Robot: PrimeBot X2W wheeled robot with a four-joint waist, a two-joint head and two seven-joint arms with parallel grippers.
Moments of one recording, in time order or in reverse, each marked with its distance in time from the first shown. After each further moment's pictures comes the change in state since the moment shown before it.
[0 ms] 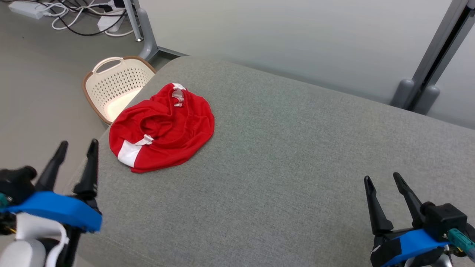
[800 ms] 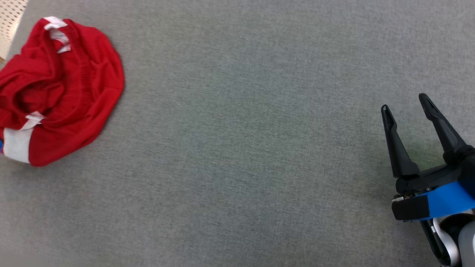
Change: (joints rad) left arm -0.411 0.171 0.163 0.355 -0.238 -0.021 0.280; right arm -0.181 -0.137 0.042 -0.293 -0.020 0.000 0.140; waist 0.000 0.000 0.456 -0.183
